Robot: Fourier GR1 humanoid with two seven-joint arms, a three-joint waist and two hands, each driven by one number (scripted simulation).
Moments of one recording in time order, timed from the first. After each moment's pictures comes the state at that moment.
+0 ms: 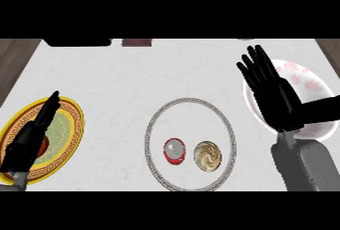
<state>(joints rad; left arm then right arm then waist) -0.01 0.53 -0.14 -1.50 0.08 0.14 -0.07 -0.34 -0.20 0.08 -1.57 -0.46 0.00 0.08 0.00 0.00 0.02</state>
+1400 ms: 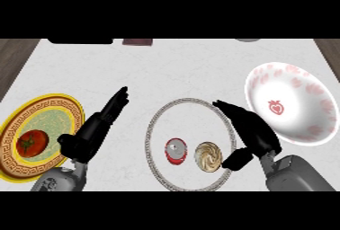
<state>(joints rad) -0.15 0.28 -0.32 -1.57 0.17 0.01 0.04 -0.31 -0.44 0.54 -1.61 0.45 0.11 0.51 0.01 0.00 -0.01</state>
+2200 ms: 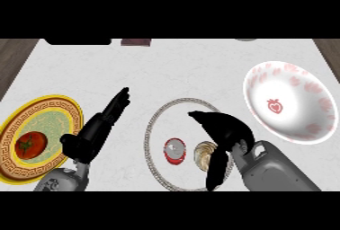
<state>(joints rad) -0.15 0.25 -0.30 -1.57 0.15 0.00 0.05 -0.51 -0.29 0.57 -1.66 0.12 0.50 1.05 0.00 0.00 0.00</state>
